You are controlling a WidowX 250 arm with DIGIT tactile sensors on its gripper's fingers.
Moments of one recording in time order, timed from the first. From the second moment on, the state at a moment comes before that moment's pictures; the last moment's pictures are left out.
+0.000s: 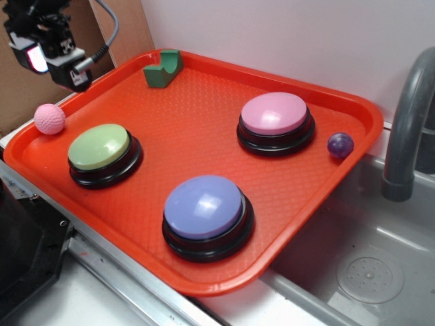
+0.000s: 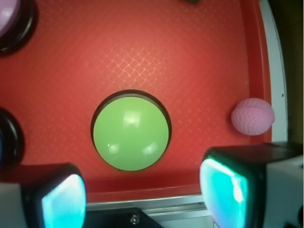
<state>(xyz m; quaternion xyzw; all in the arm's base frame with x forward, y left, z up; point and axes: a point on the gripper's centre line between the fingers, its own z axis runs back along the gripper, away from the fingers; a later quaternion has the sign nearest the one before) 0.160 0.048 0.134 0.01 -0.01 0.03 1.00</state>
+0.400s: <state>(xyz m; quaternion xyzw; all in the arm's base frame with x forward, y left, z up) 0.162 0.047 0.150 0.02 -0.01 0.04 1.00</state>
